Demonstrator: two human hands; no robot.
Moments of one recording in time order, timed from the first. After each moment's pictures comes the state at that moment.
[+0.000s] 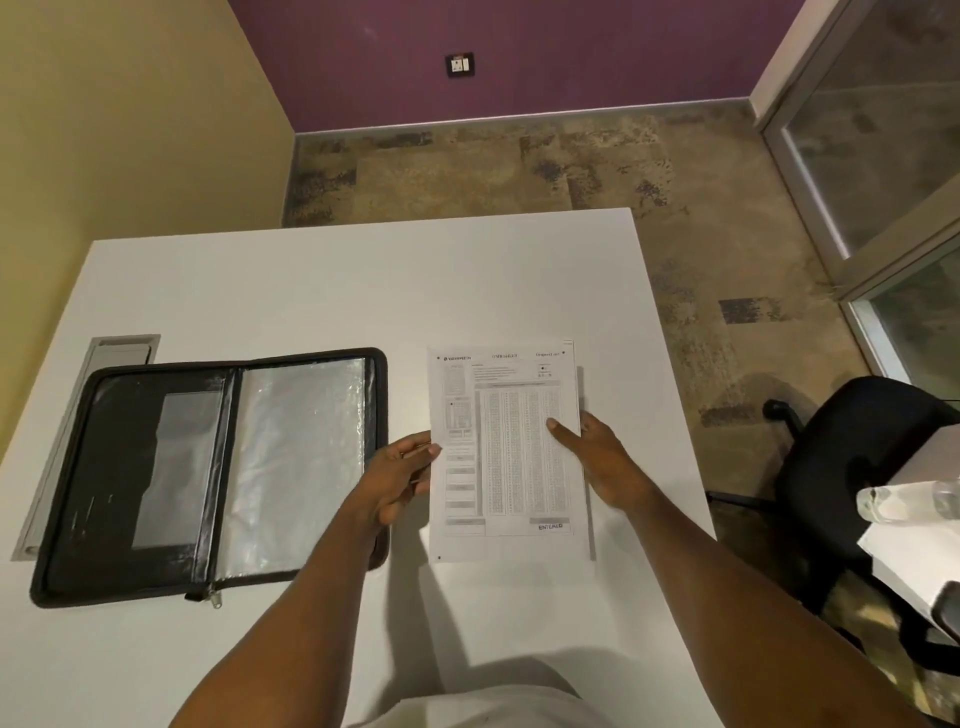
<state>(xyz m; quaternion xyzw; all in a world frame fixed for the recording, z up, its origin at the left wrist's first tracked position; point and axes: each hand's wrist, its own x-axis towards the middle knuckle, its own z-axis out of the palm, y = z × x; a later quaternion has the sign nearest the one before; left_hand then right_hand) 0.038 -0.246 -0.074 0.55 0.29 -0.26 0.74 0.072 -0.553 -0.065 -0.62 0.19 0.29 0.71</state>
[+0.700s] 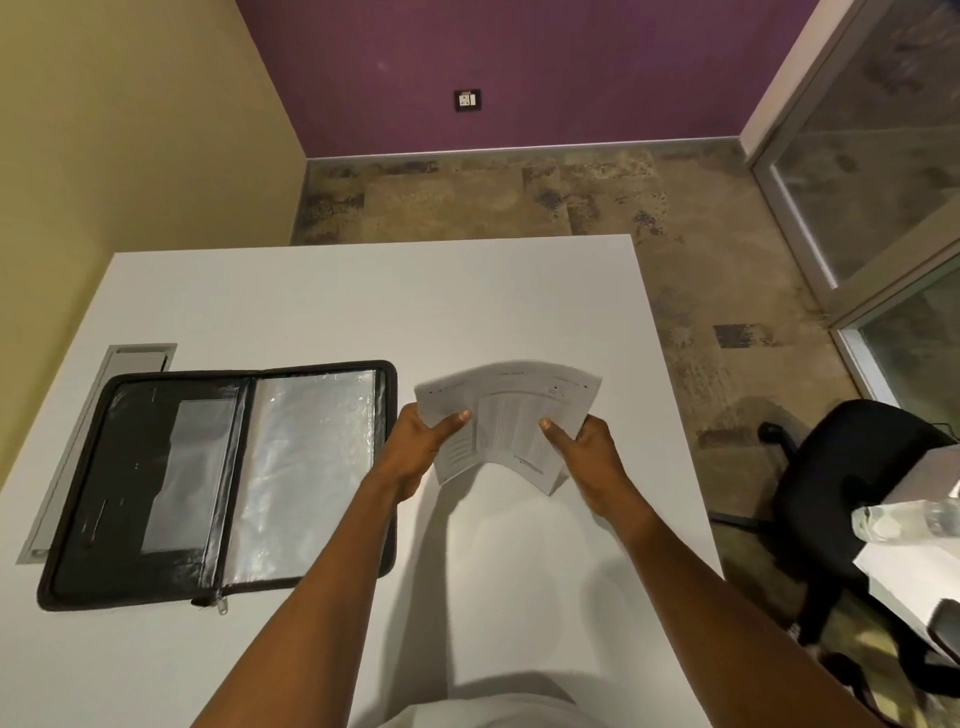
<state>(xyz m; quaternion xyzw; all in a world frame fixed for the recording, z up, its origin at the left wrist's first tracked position) 0.063 -0.268 0.000 0.65 0.13 -0.15 0.73 0.060 -0.515 -0.018 -0.71 0.15 0.15 0.68</state>
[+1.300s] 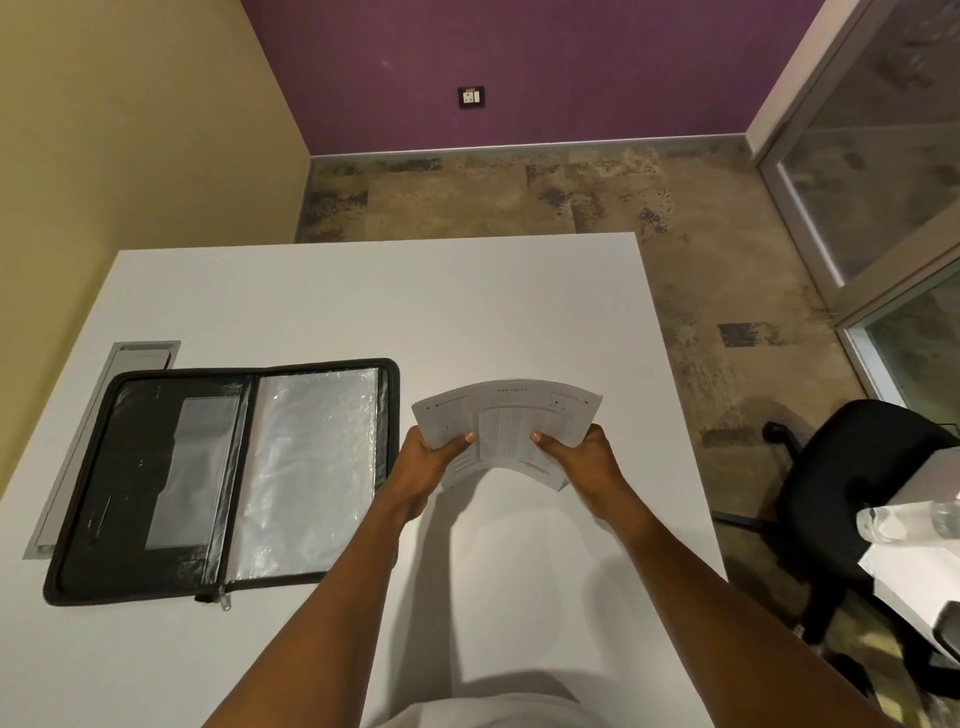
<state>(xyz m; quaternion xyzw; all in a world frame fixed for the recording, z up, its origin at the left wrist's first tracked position) 0.043 -0.276 -0.018 0.64 0.16 -0.14 0.74 0.059 -0.515 -0.037 -0.70 0.18 0.18 0.67</state>
